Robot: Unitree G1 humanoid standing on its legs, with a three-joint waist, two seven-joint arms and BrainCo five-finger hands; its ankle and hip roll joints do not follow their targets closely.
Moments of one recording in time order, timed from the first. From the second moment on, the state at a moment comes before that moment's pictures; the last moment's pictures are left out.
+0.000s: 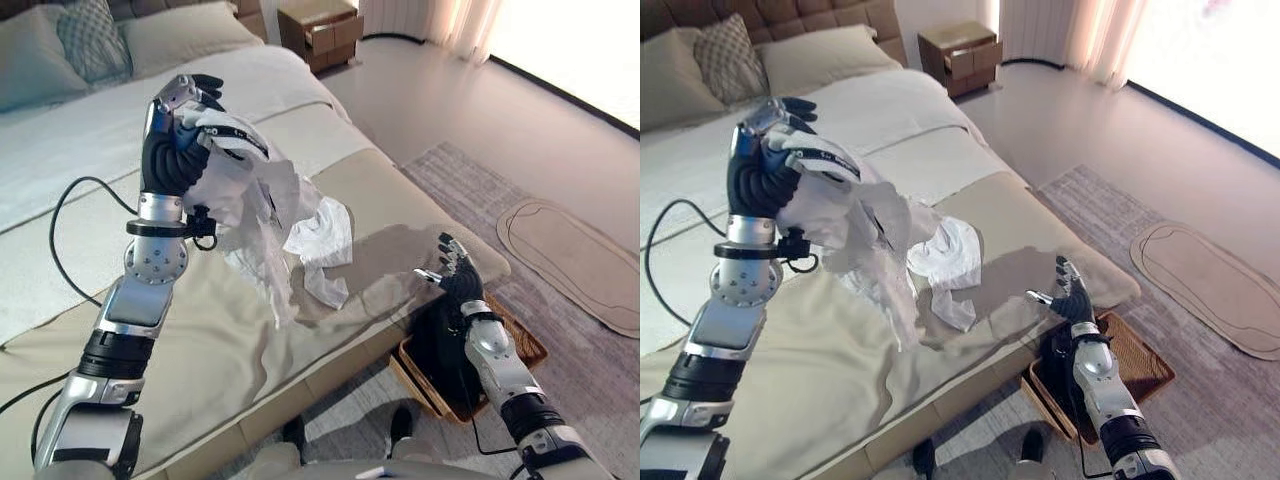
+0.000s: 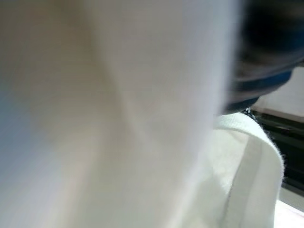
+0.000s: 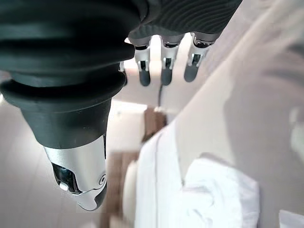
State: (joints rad) left arm -0.46 0.64 -0.07 -0.02 0.01 -0.41 0.29; right arm -0.18 -0.38 0.22 0.44 0.19 -0.29 -0.09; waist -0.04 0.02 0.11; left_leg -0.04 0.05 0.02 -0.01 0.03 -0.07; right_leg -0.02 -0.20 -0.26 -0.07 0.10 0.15
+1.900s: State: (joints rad) left arm -0.44 0.40 -0.37 -0.08 -0.50 -0.37 -0.10; right arm -0.25 -0.26 0.40 0.43 0.60 -0.21 0.17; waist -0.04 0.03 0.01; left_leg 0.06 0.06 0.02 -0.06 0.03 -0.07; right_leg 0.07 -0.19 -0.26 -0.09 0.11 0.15
